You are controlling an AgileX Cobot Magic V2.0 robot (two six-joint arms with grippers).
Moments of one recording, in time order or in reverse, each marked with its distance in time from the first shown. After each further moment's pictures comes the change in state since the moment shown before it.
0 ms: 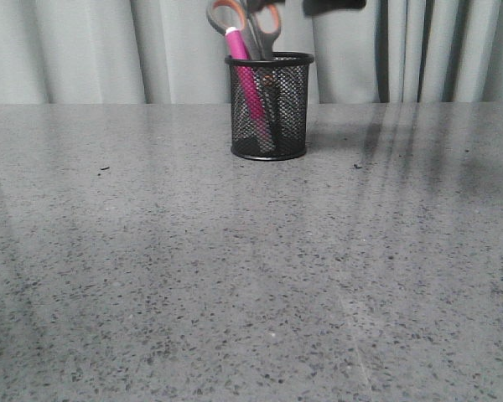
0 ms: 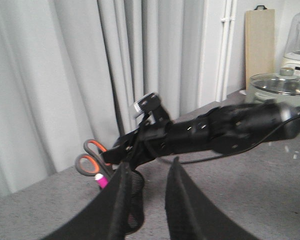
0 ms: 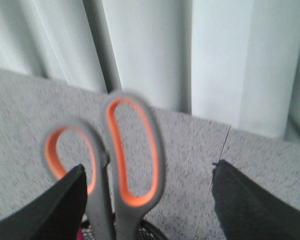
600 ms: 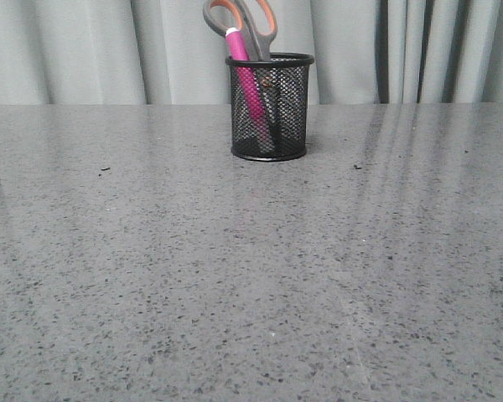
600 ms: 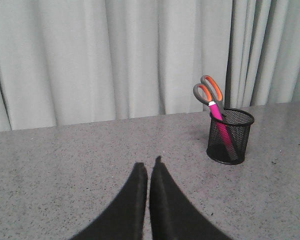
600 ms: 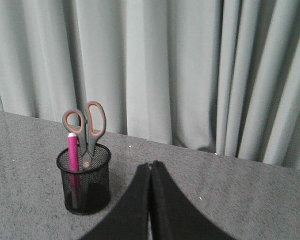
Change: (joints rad) left arm 0.150 -0.663 0.519 0.435 0.138 -0.421; right arm 0.000 -1.228 0.693 -0.045 0.325 -0.098
